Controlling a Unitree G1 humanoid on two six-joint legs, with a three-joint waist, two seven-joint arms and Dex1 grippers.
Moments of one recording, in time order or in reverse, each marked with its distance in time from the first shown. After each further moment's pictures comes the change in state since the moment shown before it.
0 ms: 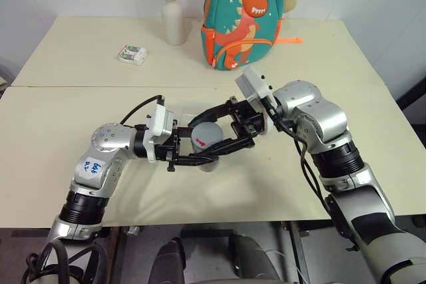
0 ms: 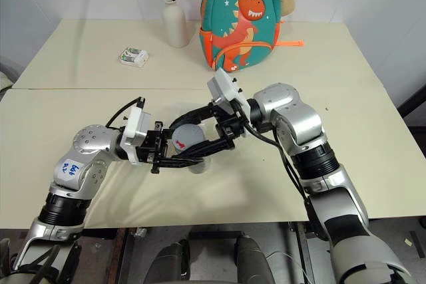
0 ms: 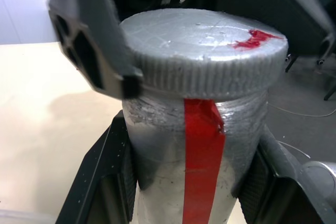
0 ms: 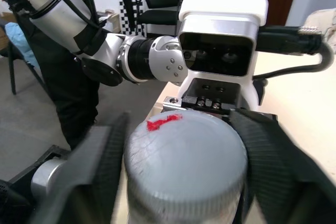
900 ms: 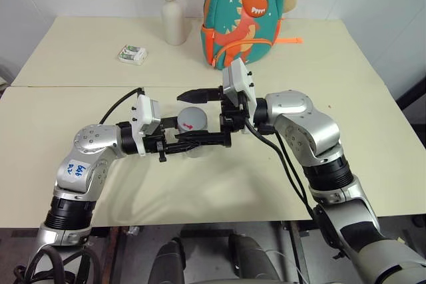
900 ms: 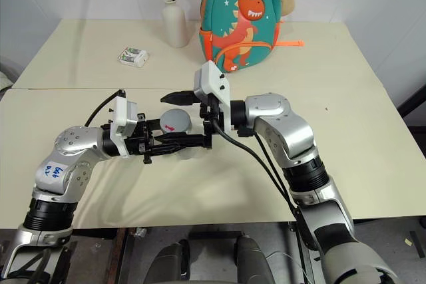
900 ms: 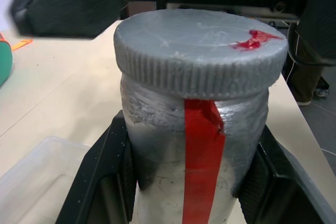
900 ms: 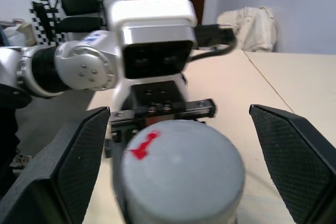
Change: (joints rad) left arm 0.037 0.022 0.052 -0.047 0.015 0.072 0.180; right arm 0.065 0.113 -0.024 -0.134 -0.079 0.087 -0.399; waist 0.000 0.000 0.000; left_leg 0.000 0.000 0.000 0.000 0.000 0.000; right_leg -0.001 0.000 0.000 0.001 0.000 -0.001
